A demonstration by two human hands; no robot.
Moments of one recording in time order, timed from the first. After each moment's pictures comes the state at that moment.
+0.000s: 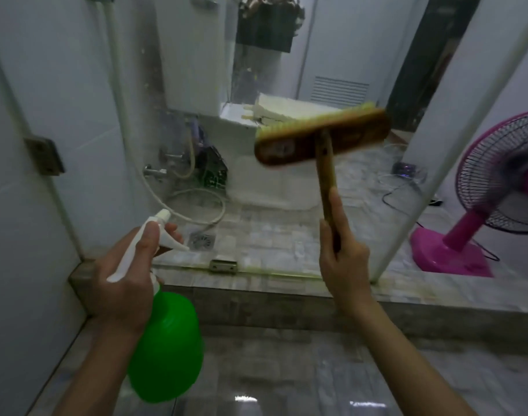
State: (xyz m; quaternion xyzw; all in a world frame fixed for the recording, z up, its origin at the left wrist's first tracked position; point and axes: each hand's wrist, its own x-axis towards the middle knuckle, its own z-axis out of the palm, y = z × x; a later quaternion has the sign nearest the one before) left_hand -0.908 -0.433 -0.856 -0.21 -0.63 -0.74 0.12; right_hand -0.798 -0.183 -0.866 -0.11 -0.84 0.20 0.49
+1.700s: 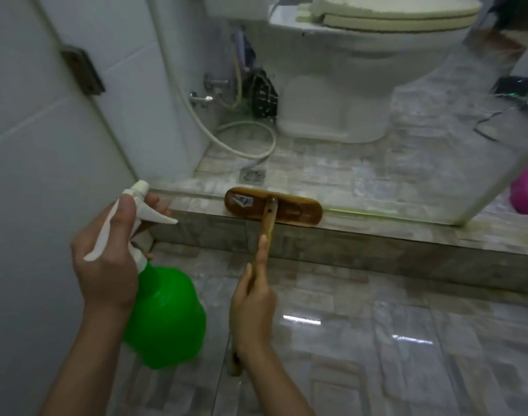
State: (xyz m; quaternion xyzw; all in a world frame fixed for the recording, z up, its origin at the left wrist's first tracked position) left_hand -0.916 -0.498 -0.904 -0.13 -0.68 -0.70 0.15; right_hand -0.841 -0.392 -1.032 -0.29 -0.79 0.49 0.24
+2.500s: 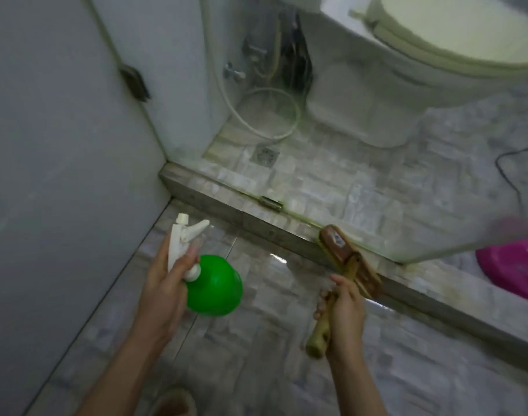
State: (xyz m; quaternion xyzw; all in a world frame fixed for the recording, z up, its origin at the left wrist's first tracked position) left_hand -0.834 -0.460 -0.839 0.08 -0.61 -0.77 -0.14; right_hand -0.743 -0.240 -0.866 -0.54 -0.52 0.66 0.12
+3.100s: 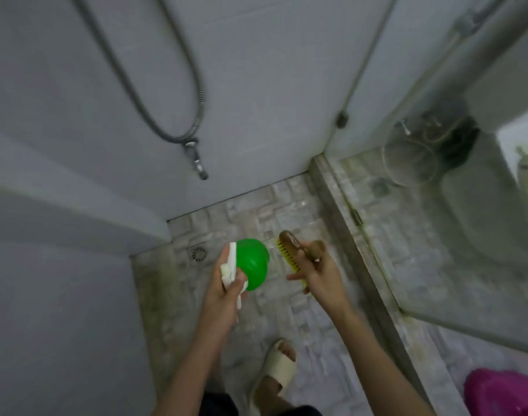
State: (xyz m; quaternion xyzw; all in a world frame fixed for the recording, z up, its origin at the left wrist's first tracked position) left_hand -0.580 -0.435 -0.543 0.42 -0.59 -0.68 0.04; right_hand -0.704 -0.290 -0.557 -0.03 -0.77 0.54 -0.34
